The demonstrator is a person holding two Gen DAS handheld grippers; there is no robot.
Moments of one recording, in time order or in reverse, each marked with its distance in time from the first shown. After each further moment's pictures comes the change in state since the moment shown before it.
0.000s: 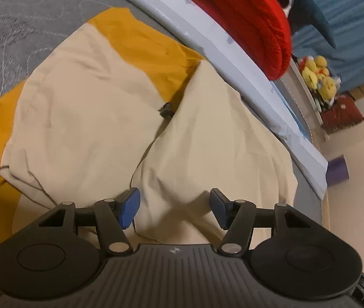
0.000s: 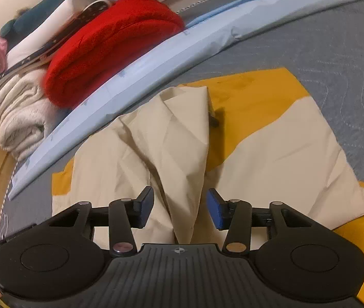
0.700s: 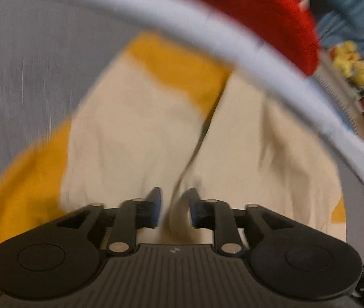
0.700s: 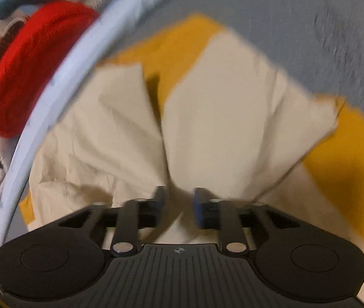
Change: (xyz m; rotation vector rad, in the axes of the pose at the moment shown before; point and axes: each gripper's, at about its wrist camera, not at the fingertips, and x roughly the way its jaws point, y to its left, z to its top) left arm -0.027 -0.017 0.007 0.184 -0.126 0.247; right arm 0.004 -0.031 -0.021 0.287 0.025 -0.204
